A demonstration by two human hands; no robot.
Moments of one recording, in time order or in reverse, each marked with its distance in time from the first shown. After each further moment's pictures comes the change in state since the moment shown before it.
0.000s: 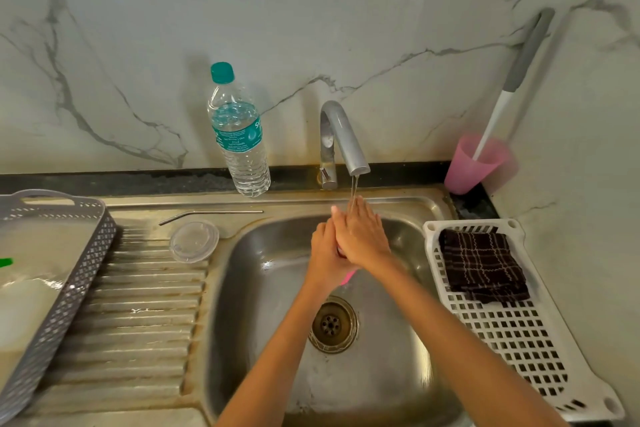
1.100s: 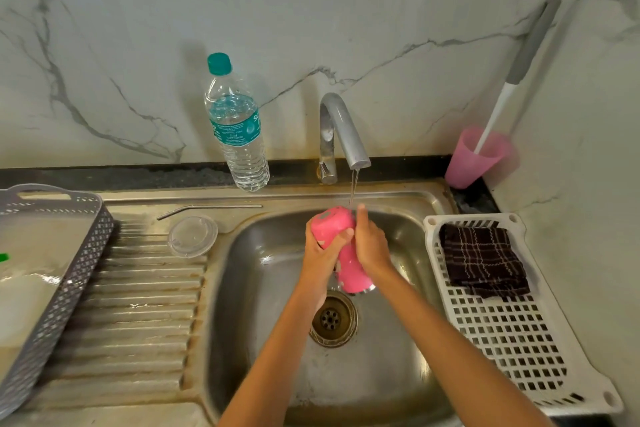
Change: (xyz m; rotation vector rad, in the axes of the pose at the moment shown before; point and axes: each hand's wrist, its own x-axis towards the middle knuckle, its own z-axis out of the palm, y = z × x) left_hand -0.018 0.009 -0.007 -0.901 0.105 -0.371; right_hand -0.003 0.028 0.026 0.595 0.058 0.210
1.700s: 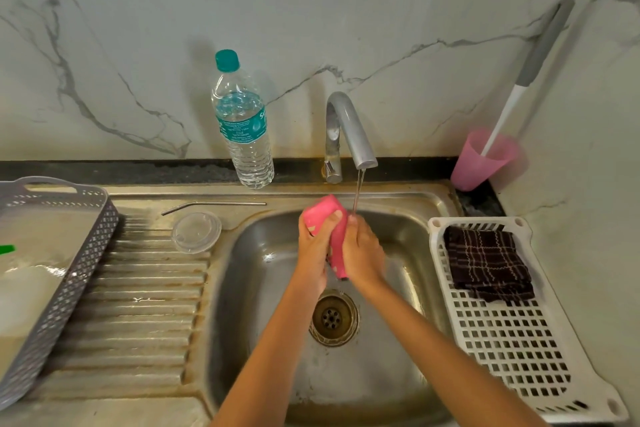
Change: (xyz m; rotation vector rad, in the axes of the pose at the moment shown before) left_hand 0.007 0.014 -0.004 -0.138 0.030 -0.044; right_hand -0.030 -0.012 0.014 -0.128 0.167 -0.145
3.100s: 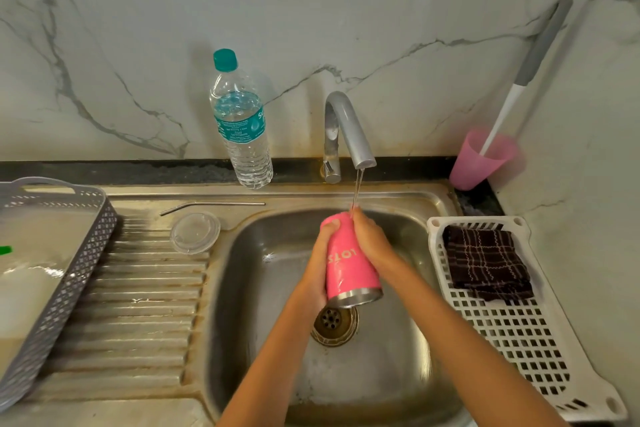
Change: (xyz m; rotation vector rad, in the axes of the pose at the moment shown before) left_hand -0.004 -0.021 -0.006 -0.057 -0.112 -0.385; right_hand 0.030 0.000 -0.018 0.246 -0.364 0.250
